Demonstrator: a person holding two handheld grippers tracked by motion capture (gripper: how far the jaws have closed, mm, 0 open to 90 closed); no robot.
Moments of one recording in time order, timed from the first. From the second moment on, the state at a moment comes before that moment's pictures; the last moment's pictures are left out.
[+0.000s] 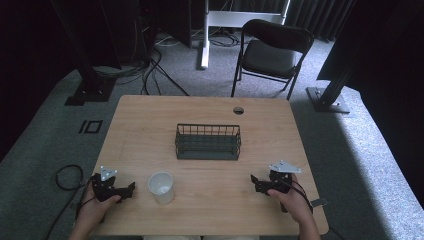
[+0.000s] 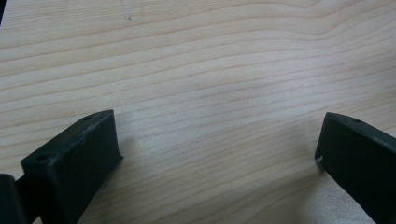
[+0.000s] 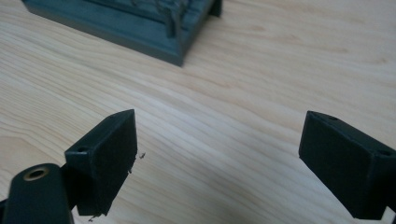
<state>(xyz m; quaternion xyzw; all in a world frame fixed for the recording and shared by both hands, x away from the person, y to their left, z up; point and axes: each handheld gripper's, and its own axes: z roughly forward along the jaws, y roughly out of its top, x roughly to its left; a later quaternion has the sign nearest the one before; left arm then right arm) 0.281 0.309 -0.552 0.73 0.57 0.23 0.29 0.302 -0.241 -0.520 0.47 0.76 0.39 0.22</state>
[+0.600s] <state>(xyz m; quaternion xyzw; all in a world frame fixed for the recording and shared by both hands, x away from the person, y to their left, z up) 0.281 0.309 -0.552 0.73 0.57 0.23 0.29 0.304 -0.198 -0.502 0.41 0.78 0.42 0.20</state>
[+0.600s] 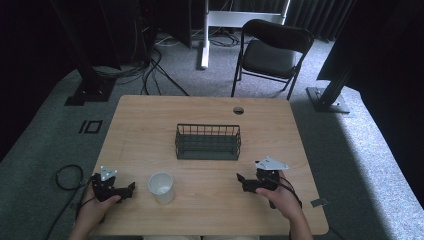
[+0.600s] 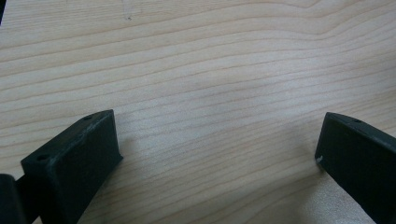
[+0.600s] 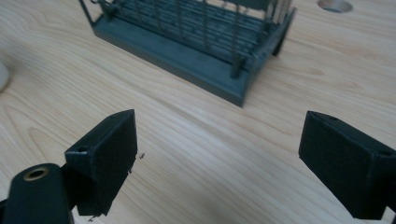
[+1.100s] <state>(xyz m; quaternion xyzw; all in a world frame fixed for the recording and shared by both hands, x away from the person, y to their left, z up) 0.281 0.309 -0.552 0.73 0.57 0.23 0.29 0.305 -0.163 -0.492 0.37 0.79 0.44 0.19</state>
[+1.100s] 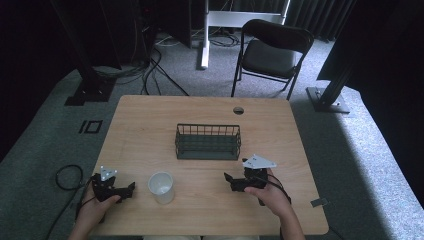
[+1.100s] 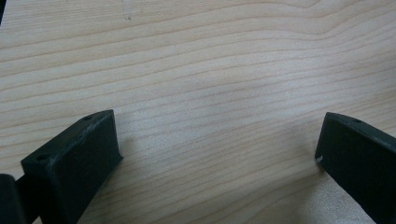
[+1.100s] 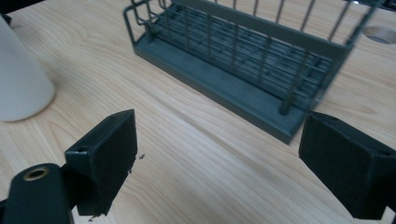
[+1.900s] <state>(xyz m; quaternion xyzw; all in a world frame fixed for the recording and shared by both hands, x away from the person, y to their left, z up) 0.281 0.309 -0.552 0.73 0.57 0.23 0.29 0.296 -0.105 -0.484 0.30 0.81 0.48 0.14</state>
